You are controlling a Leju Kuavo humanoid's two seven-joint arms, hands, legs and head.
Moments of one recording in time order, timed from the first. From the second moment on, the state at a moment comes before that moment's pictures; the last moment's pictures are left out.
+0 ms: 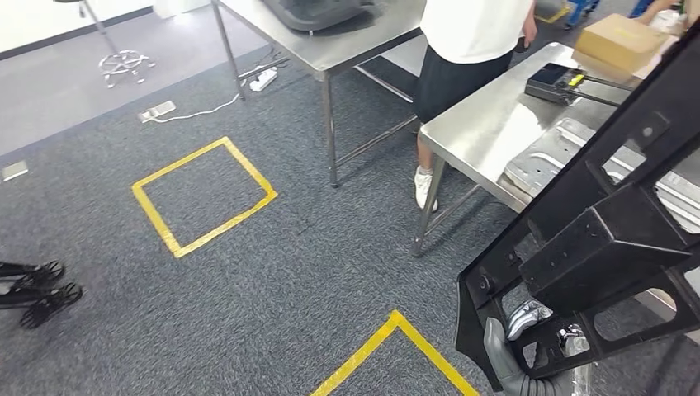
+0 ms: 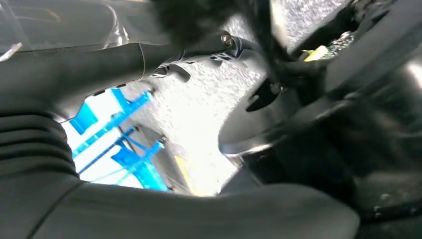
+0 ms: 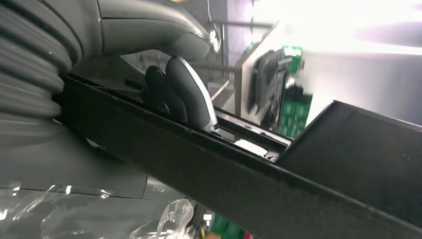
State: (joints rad) left arm -0.10 -0.07 1.06 -0.18 -1.51 -0.67 0.07; right arm 0.21 -0.43 0.42 -2.34 0.36 -0.65 0.06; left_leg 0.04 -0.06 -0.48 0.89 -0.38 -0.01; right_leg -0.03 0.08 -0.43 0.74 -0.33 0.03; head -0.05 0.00
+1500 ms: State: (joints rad) left arm -0.10 -0.10 1.07 -0.18 -1.51 -0.67 0.11; right arm 0.19 -0.46 0.43 -2.38 0.45 -0.65 0.15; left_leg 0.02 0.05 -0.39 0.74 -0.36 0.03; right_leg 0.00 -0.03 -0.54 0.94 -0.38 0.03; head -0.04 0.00
